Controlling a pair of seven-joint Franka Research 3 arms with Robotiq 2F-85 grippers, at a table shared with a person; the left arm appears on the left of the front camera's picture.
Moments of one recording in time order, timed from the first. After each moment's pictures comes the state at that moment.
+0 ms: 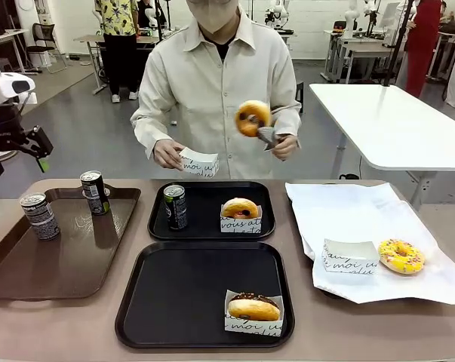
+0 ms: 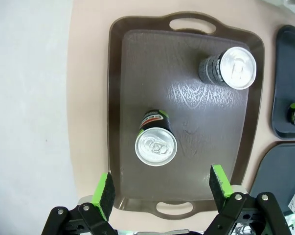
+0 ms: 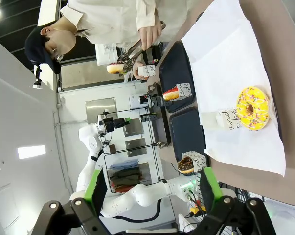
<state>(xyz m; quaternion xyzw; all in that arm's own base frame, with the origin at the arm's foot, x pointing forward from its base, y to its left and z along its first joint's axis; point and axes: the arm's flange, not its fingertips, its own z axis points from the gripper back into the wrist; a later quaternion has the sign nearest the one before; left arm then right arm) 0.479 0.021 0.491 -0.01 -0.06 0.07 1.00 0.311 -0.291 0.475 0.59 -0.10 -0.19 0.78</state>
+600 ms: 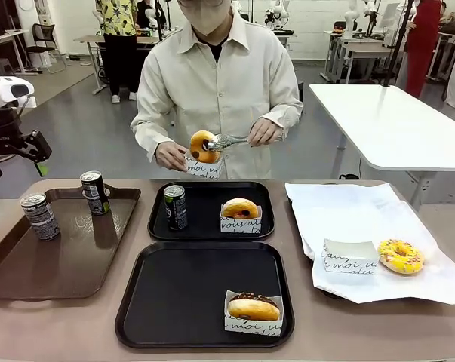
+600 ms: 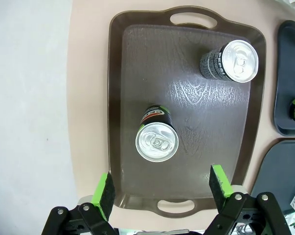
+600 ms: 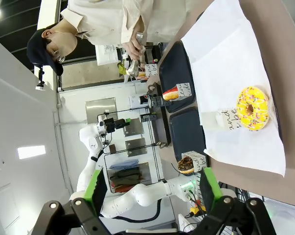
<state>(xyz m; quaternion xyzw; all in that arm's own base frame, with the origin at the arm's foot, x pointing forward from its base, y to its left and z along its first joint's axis) 0.475 0.021 0.488 0.00 -0.06 0.07 1.00 0.311 -0.291 0.475 0.59 -0.10 -0.19 0.78</state>
